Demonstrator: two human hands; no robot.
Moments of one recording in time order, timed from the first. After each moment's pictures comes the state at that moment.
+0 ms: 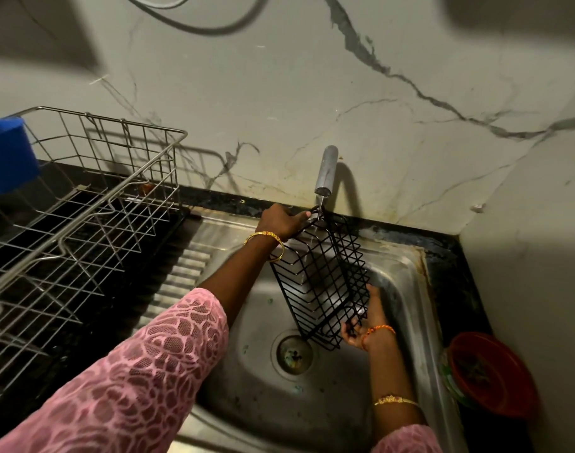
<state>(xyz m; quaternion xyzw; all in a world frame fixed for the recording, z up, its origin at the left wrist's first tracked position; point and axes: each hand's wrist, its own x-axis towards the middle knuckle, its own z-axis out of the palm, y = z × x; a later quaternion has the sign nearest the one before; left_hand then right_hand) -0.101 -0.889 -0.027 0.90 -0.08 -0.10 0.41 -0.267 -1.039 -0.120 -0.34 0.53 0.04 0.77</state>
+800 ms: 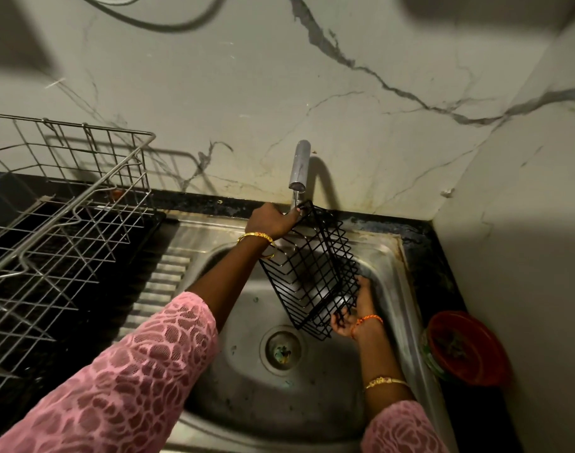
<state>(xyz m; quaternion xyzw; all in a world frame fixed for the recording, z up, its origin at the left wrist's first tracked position) -0.109 -0.907 -0.026 0.92 -0.11 -0.08 0.37 -0.275 -1.044 -0.114 -0.32 0.52 0.02 0.79</state>
